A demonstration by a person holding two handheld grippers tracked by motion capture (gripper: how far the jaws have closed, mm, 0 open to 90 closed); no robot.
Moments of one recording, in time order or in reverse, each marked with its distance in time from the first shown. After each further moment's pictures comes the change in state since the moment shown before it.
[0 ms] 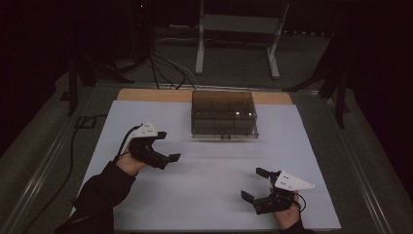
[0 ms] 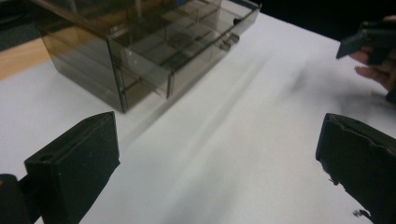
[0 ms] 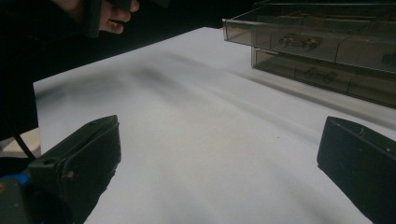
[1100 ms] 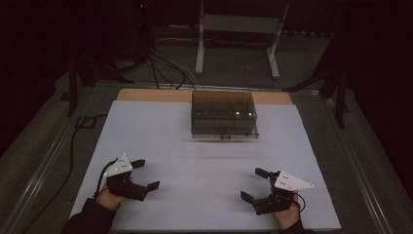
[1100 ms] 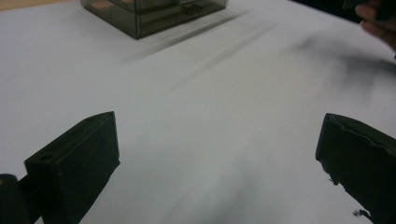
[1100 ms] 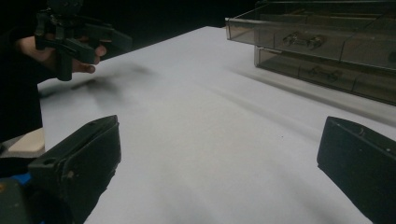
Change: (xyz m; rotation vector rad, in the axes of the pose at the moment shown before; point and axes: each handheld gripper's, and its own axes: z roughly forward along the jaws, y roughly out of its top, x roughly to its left) left arm -0.019 -0.102 -0.042 -0.059 0.082 -0.071; right arm 0.001 0.000 0.001 0.005 0.013 0.008
